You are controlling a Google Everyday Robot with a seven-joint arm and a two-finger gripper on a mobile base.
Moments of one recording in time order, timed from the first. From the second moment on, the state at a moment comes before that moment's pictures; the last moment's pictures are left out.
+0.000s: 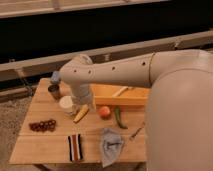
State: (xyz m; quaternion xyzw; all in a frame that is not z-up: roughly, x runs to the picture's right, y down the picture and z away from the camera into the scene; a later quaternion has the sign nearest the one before) arm -0.107 0.099 0.704 -0.26 0.23 0.64 0.68
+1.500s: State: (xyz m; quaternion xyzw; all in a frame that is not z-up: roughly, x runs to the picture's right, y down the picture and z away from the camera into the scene) arm -0.185 0.263 0.722 -0.33 0.26 0.49 0.76
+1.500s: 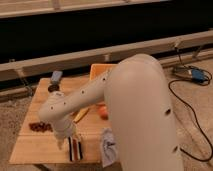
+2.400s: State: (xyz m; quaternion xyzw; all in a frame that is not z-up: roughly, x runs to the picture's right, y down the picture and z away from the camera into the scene) arm -0.178 0.280 0.749 -0.35 0.29 0.46 0.76
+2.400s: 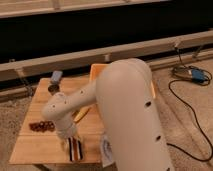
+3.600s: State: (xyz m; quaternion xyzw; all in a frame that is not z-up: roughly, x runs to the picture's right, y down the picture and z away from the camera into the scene) arm -0.167 0.246 0.738 -0.36 0.31 0.49 0.73
